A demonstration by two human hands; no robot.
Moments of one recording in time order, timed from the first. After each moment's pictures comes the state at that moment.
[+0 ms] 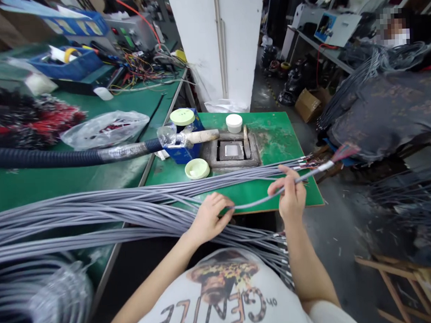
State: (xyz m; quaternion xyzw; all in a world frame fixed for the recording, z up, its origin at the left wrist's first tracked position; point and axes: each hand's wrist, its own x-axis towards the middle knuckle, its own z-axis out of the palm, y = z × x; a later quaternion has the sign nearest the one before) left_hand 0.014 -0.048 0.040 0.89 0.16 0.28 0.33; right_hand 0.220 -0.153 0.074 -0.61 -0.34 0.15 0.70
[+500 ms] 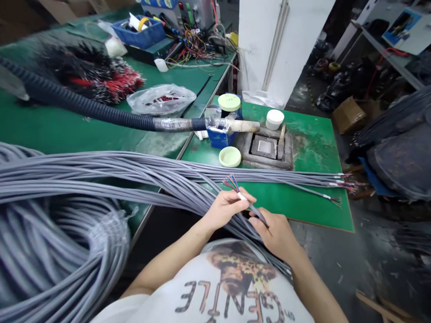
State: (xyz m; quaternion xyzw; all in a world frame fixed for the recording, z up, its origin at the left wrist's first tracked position) left_hand 0.001 -0.047 0.048 0.47 0.21 0.31 0.80; right_hand 0.149 -0.154 0.079 -0.67 -0.63 0.32 0.24
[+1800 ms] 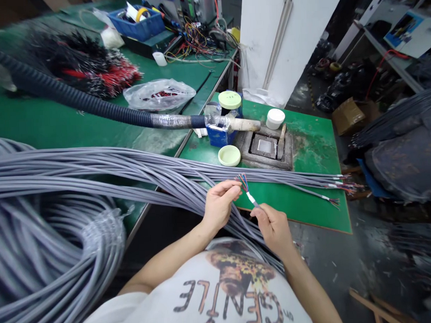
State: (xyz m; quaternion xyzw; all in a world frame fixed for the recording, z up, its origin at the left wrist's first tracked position) left_hand 0.016 -0.049 0.042 0.32 0.32 0.50 0.74; right_hand 0.146 -0.152 0.067 -0.68 -0.55 0.33 0.37
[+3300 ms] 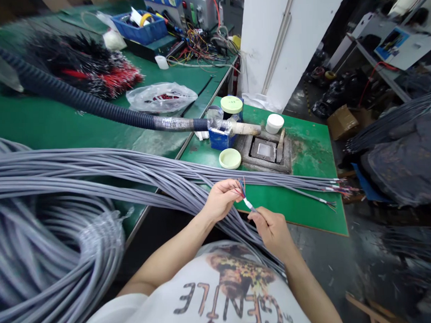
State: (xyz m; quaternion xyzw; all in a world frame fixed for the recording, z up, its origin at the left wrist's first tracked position) left_hand 0.011 -0.026 0.039 0.34 0.23 0.41 0.82; right_hand 0.147 -0.149 0.075 -0.66 -0.60 0.33 0.31
